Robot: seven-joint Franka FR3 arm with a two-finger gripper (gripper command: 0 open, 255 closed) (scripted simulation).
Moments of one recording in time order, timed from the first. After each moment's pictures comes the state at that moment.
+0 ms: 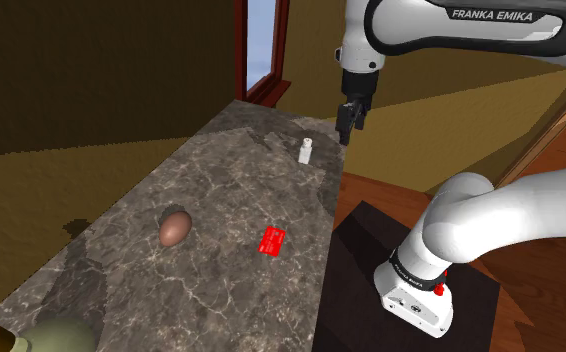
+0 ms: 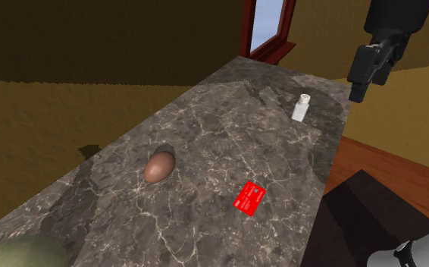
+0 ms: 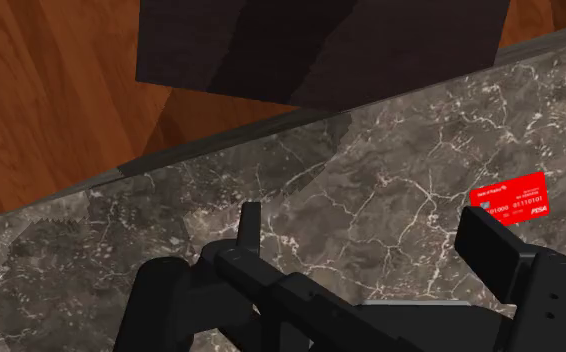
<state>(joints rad) 0.02 -0.74 0.04 -2.41 -0.03 1.53 -0.07</state>
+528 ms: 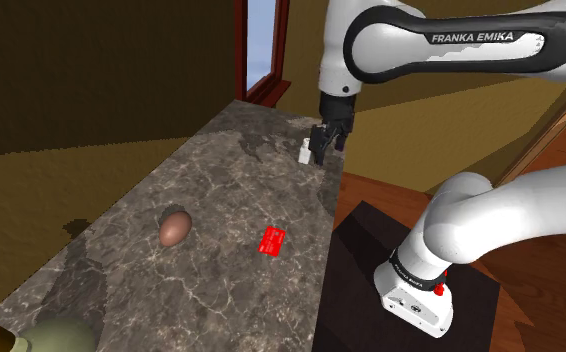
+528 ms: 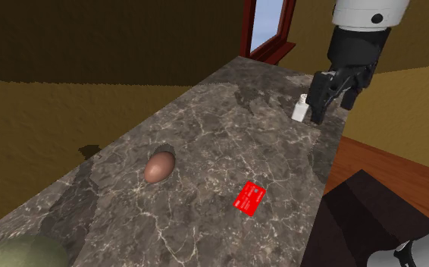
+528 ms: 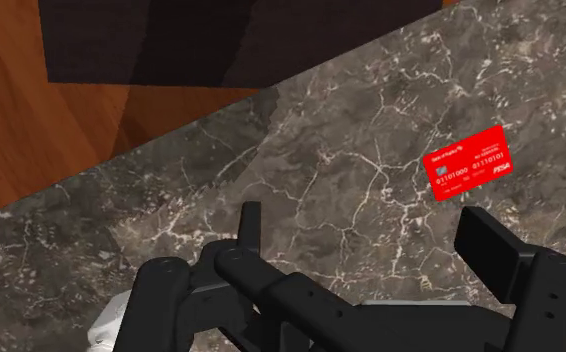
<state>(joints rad) 0.04 -0.70 0.13 -2.50 0.11 1.68 0.13</state>
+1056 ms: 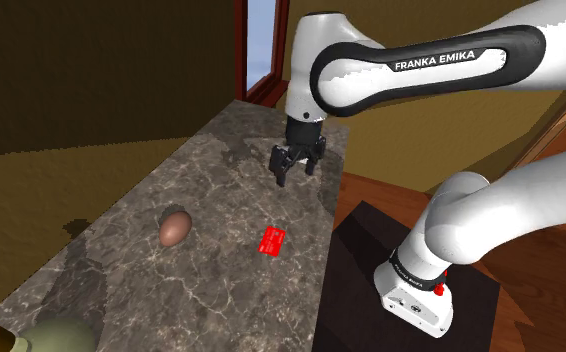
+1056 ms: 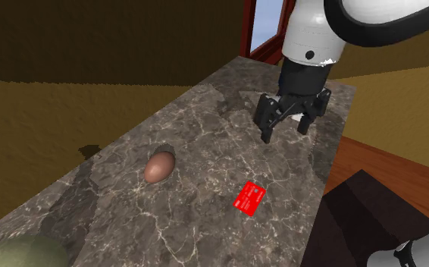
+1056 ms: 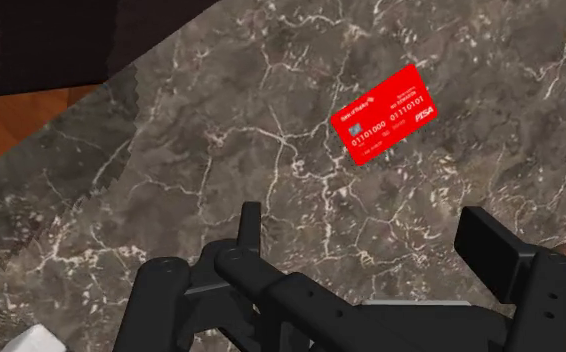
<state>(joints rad) 0.07 -0.58 0.28 -2.52 0.27 1.90 0.38</state>
